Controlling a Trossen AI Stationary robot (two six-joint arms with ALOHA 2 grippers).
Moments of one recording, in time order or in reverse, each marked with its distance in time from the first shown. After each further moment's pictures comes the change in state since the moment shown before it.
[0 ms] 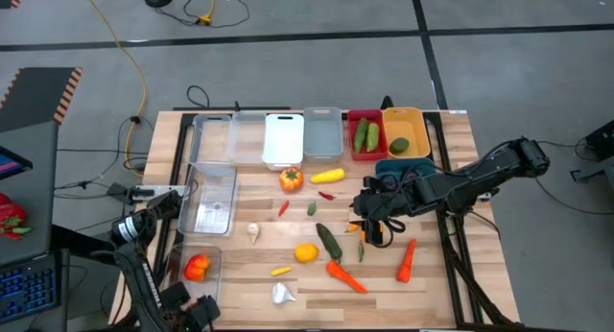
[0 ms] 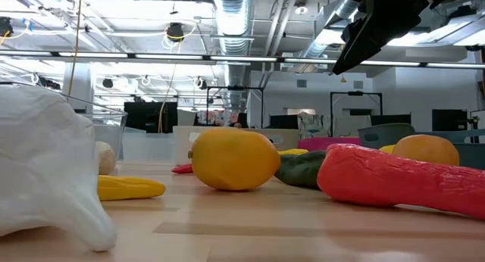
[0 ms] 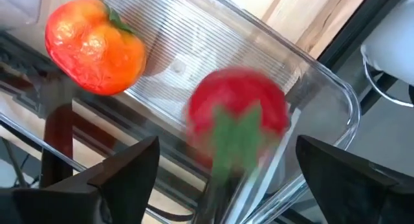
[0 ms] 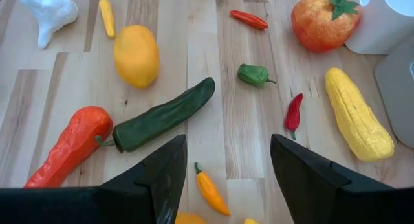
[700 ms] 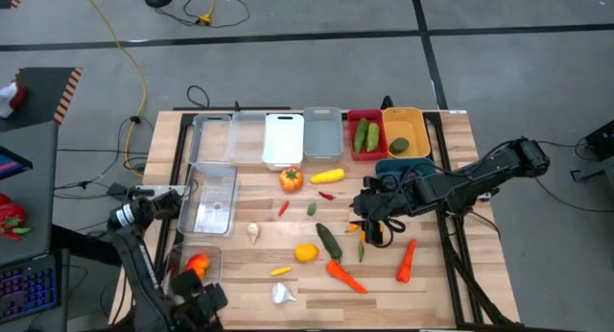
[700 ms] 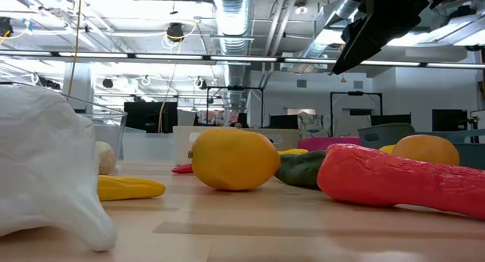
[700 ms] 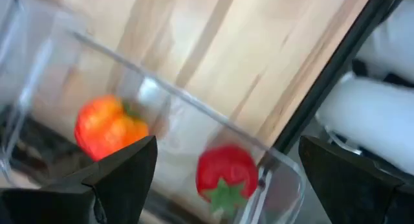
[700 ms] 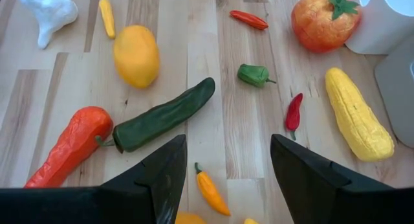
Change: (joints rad) left arm 0.061 -0.098 0.016 0.000 -0.266 0.049; right arm 0.000 0.000 0.000 0.000 0.000 0.000
